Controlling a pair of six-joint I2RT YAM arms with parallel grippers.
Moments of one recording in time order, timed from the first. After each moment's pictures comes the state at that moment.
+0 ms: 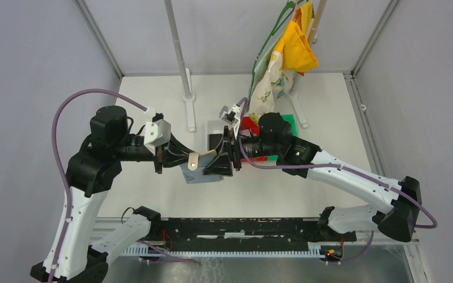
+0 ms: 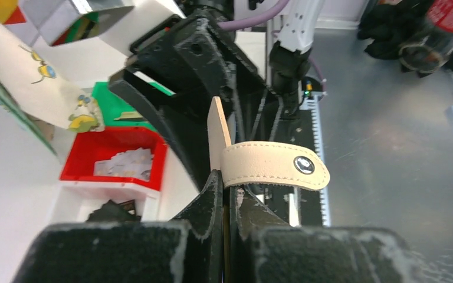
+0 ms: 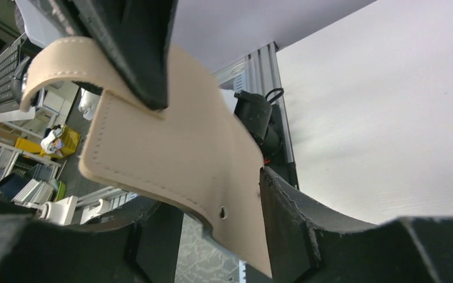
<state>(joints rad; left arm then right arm) -0.37 0.88 1.40 -0.94 1.05 0.43 1.00 1.27 1.14 0.01 -0.65 0.53</state>
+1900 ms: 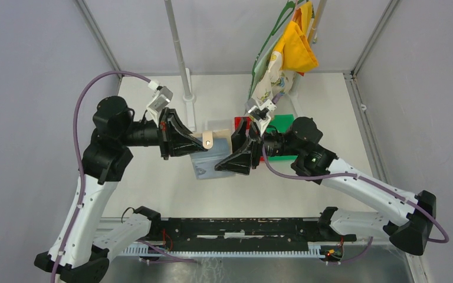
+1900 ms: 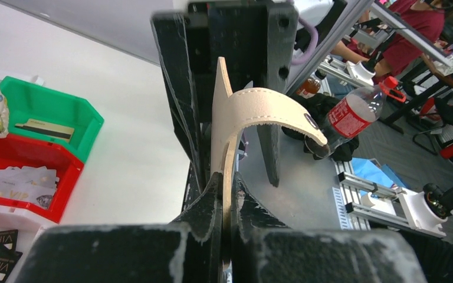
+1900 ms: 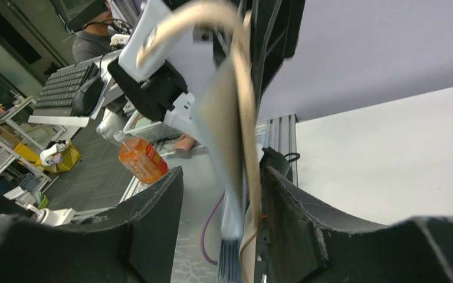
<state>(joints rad) -0.37 0.89 1.29 -0.49 1.15 -0.32 0.93 1.15 1.05 0.35 -0.73 0.59</state>
